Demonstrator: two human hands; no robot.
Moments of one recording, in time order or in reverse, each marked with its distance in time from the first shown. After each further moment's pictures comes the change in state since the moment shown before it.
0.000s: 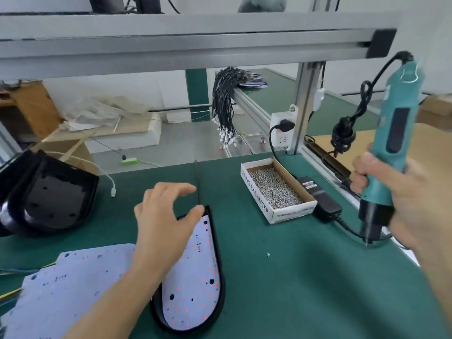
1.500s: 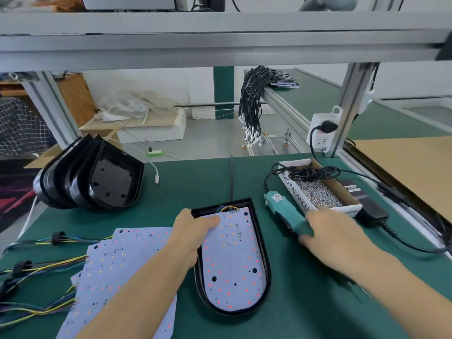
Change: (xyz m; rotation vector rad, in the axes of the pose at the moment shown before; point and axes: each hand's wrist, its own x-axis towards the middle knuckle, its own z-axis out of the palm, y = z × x) left_hand -0.002 -0.067 -0.005 -0.589 -0.186 -0.879; right_hand -0.033 0.058 0.115 -1.670 -0.489 0.280
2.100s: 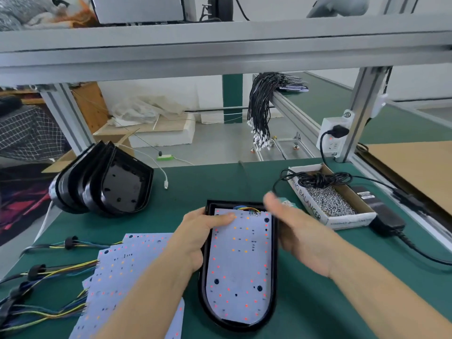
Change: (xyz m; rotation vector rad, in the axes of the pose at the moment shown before) left_hand -0.018 0.023 -0.006 -0.235 -0.235 -0.048; right_hand 0.018 -0.050 -0.002 1.709 -0.556 -0.089
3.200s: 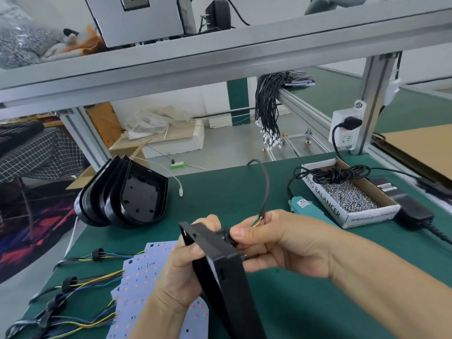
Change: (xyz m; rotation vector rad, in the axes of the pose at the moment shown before) left_hand -0.009 -0.028 -0.048 -0.372 -0.616 0.403; right_hand -0.015 -0.022 0.056 -0.006 -0.330 0.157
